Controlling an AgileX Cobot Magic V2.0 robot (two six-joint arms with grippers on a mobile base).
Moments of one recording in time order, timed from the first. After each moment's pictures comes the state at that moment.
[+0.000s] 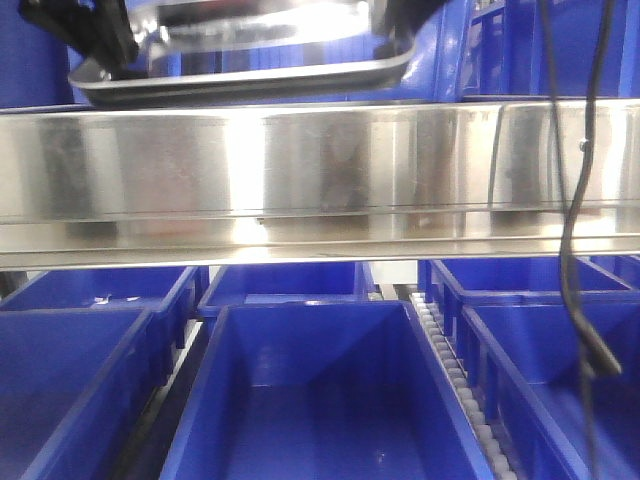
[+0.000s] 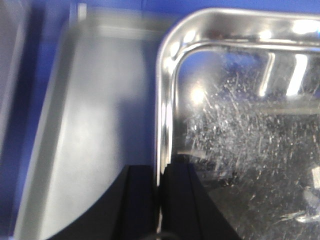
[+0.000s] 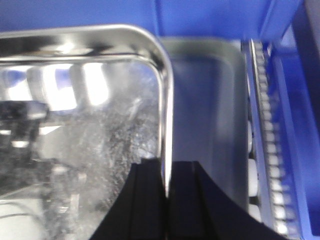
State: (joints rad) left arm -0.35 1.66 -1.47 0.11 0.80 -0.39; right arm 0.53 1.73 -1.56 -0.24 0.79 0.66
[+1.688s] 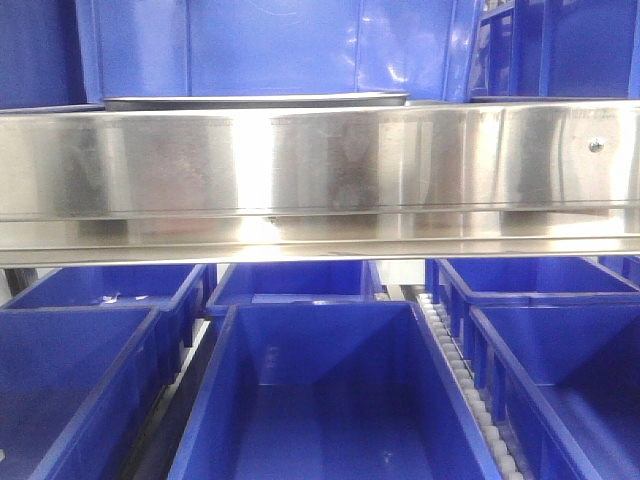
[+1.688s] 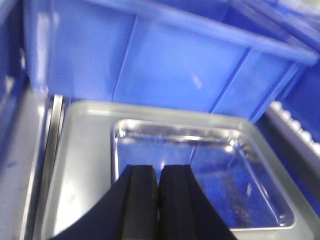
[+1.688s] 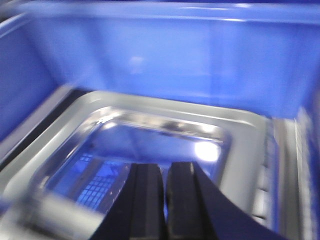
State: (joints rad) left arm -0.38 1.04 -1.00 0.15 0.37 -0.45; right arm 0.56 1.26 -1.22 -0.27 0.48 0.54
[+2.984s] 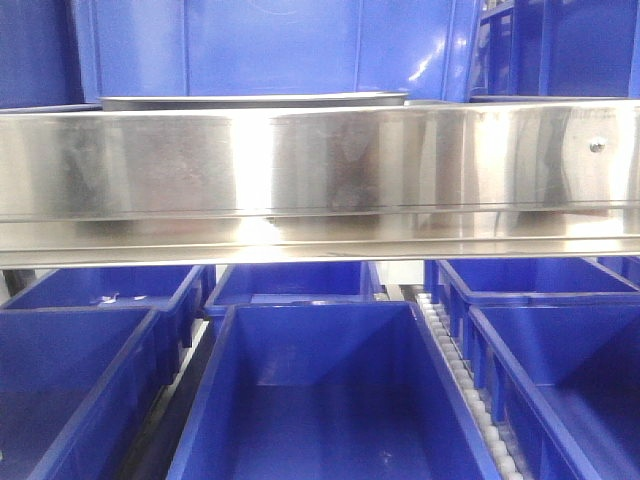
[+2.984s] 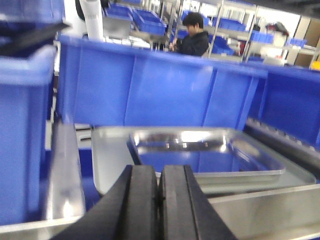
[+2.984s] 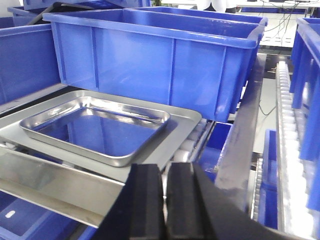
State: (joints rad) left arm -0.38 0.39 -0.40 0.31 0.14 -0.45; right arm 0.60 0.56 -0.65 -0.56 0.43 0.64
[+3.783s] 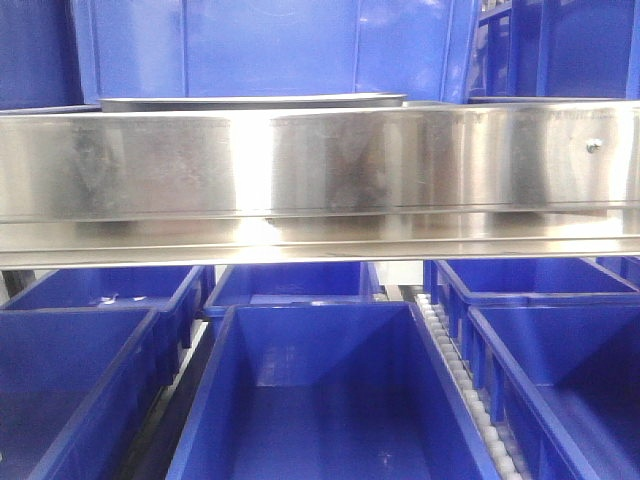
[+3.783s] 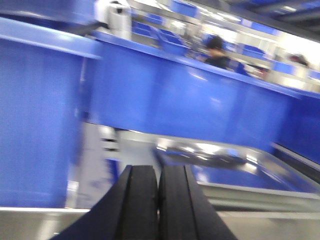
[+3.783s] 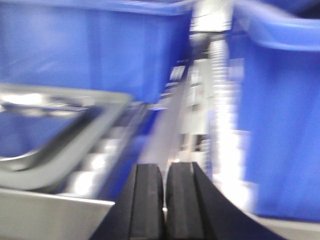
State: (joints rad) left arm -0.18 0.39 -0.26 0.24 -0.09 -0.45; right arm 0.15 0.66 -0.47 -0.57 0.12 0.65
